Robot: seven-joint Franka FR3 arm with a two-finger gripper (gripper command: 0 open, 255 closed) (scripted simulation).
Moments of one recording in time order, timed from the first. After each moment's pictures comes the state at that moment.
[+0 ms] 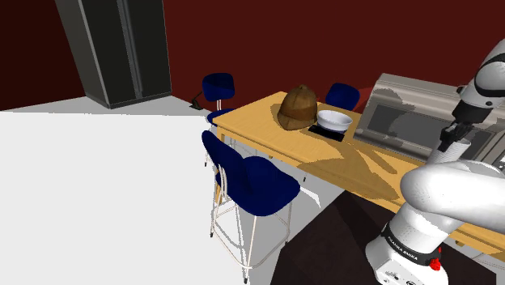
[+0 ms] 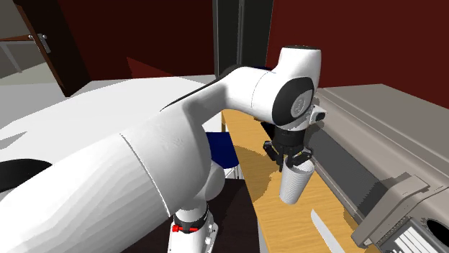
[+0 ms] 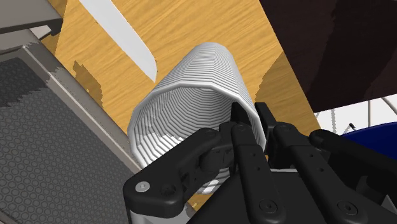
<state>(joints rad) -0.45 -1.26 -0.69 -2.69 -0.71 1.59 -0.39</state>
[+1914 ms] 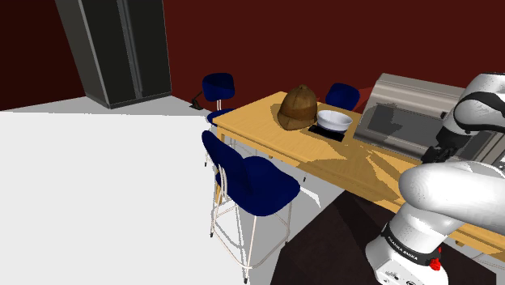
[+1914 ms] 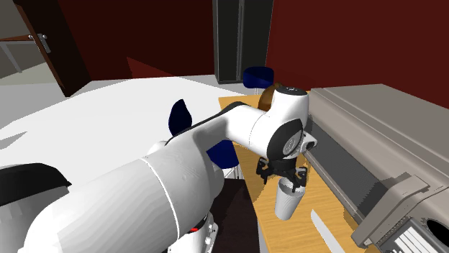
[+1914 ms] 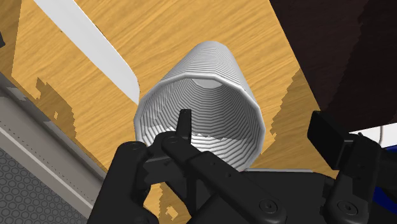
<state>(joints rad) -0.51 -1.26 -0.87 -2.87 -0.89 1.77 -0.37</state>
